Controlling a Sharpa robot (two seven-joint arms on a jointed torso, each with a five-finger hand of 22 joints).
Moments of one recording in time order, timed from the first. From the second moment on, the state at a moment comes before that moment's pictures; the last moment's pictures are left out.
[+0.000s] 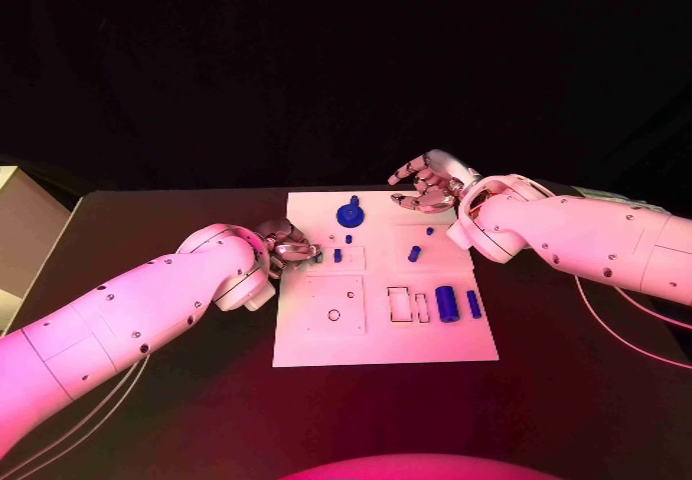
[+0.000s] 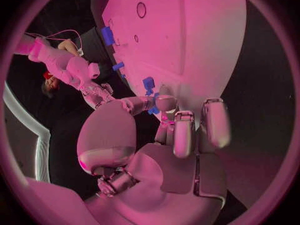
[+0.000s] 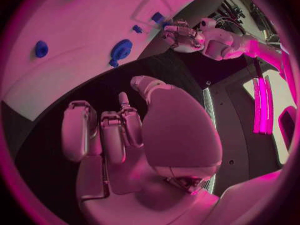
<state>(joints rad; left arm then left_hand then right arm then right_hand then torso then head) 1.07 -0.52 0.19 1.29 -1.09 -0.09 -0.45 0.98 -0.20 0.84 0.18 0.31 0.89 0.03 0.86 0.63 1.31 -0.04 1.08 0.74 1.47 -0.09 1.56 1.31 0.08 1.40 0.02 1.36 1.28 1.30 -0.82 -0.11 1.32 -0.95 -0.47 0.07 1.38 -0.25 0.45 0.22 0.44 0.89 0.17 0.11 0.29 1.42 0.09 1.43 1.31 1.46 0.00 1.57 1.31 0.07 1.47 0.09 1.31 1.31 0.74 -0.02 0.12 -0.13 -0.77</state>
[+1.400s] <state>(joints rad) 1.12 -0.50 0.23 1.15 -0.85 0.15 -0.45 1.16 -0.17 0.73 0.07 0.30 0.77 0.09 0.82 0.65 1.15 0.02 1.02 0.57 1.47 -0.06 1.53 1.31 0.09 1.31 0.06 1.26 1.18 1.30 -0.82 -0.11 1.33 -0.95 -0.47 0.07 1.37 -0.25 0.45 0.22 0.44 0.89 0.17 0.11 0.29 1.42 0.09 1.43 1.31 1.46 0.00 1.57 1.31 0.07 1.47 0.09 1.31 1.31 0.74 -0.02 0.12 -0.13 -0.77</state>
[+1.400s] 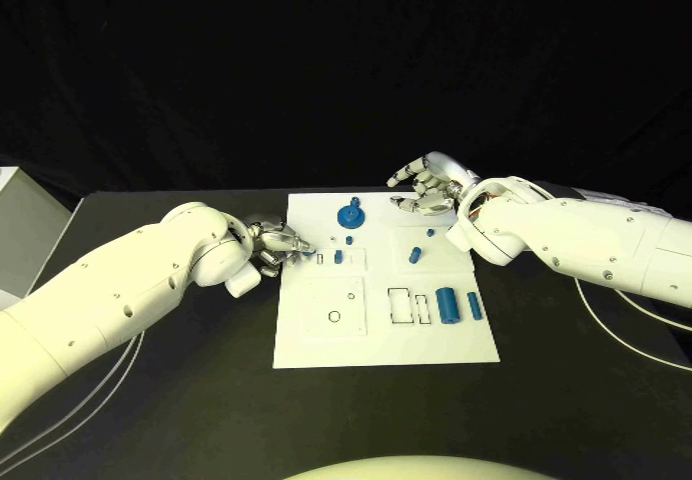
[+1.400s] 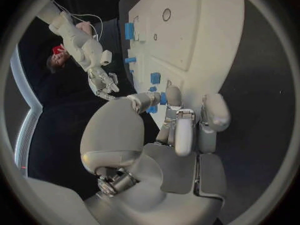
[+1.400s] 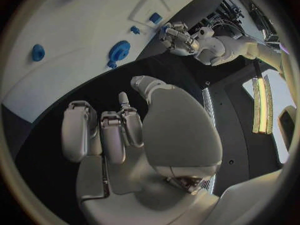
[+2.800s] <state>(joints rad) 1.28 -0.33 0.13 0.94 -1.05 0.50 -0.53 1.21 -0.20 0.77 -0.03 0.29 0.83 0.08 0.78 0.63 1.17 0.00 1.06 0.59 1.47 -0.06 1.55 1.31 0.09 1.32 0.06 1.28 1.20 1.30 -0.80 -0.11 1.33 -0.95 -0.47 0.07 1.37 -0.25 0.45 0.22 0.44 0.89 0.17 0.11 0.29 1.42 0.09 1.43 1.31 1.46 0.00 1.57 1.31 0.07 1.47 0.09 1.31 1.31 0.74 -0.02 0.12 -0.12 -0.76</state>
